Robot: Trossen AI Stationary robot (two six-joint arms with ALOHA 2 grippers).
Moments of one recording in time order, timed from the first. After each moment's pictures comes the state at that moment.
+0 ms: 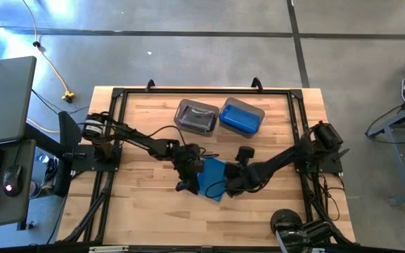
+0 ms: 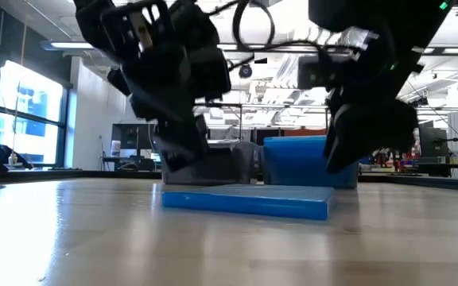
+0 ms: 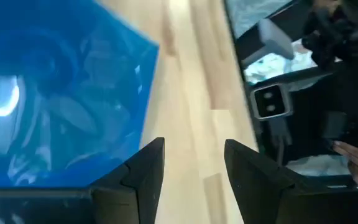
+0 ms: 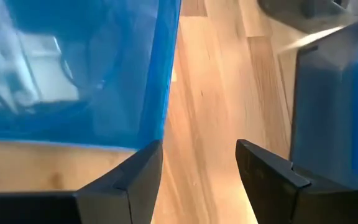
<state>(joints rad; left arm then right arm) -0.08 1.82 0.92 0.19 0.69 -0.40 0.39 1.84 1.11 -0.77 0.66 0.54</state>
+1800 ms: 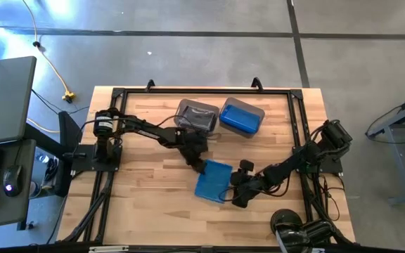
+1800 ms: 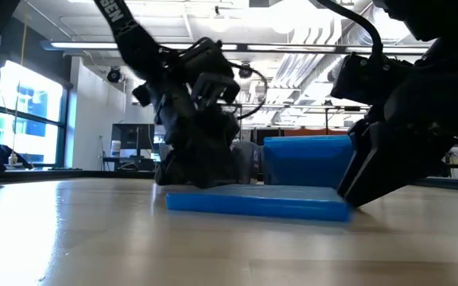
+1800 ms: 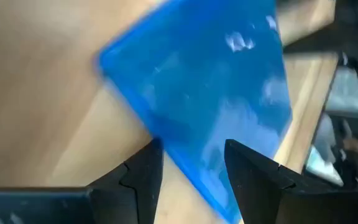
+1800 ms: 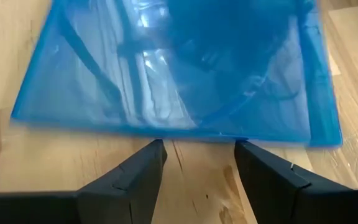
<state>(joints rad) 0.05 1.92 1.03 0.01 0.57 -0.79 0.46 1.78 0.73 0.04 0.42 0.59</state>
